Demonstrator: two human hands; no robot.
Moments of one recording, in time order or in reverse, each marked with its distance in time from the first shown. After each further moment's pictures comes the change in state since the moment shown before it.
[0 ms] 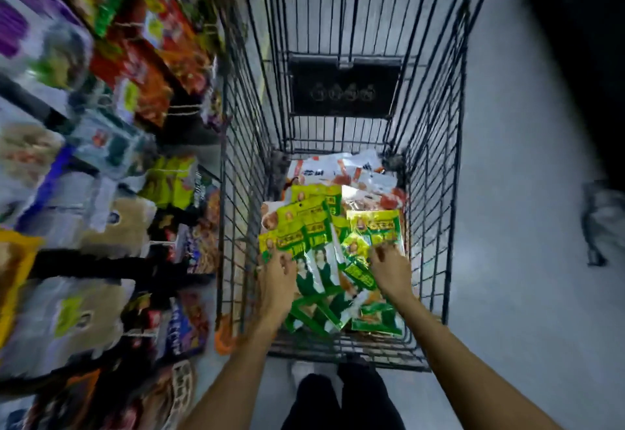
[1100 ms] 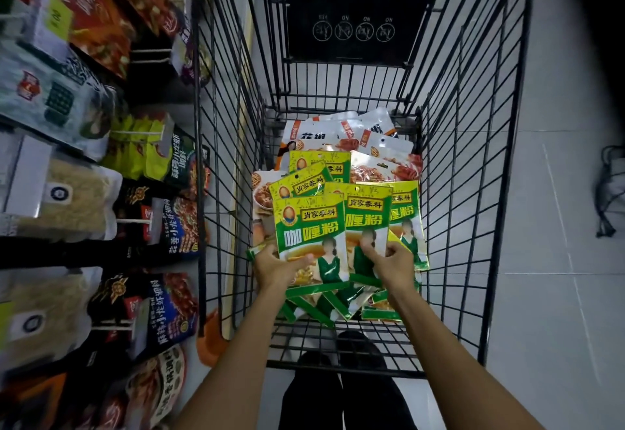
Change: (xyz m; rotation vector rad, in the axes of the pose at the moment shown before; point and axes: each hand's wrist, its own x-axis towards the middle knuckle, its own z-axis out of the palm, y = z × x) left_hand 0.055 -0.059 0.052 -0.364 -0.071 -0.369; right_hand 0.029 0.051 0.072 0.491 0.058 0.358
